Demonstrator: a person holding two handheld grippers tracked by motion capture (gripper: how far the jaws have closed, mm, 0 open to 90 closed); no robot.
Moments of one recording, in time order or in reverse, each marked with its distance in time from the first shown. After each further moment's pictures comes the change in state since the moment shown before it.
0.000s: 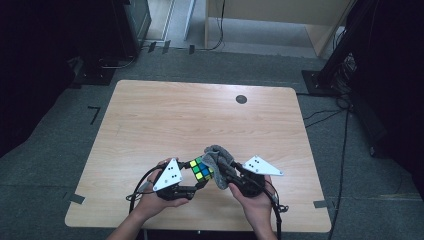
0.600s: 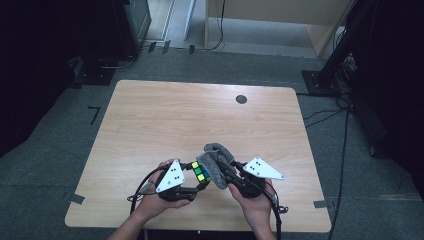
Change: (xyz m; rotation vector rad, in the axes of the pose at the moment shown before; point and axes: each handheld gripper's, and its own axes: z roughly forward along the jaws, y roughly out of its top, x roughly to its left) left arm -0.003 0.001 0.001 0.002 -0.005 0.006; right arm 0.006 0.001 -0.003 -0.073 -0.002 -0.029
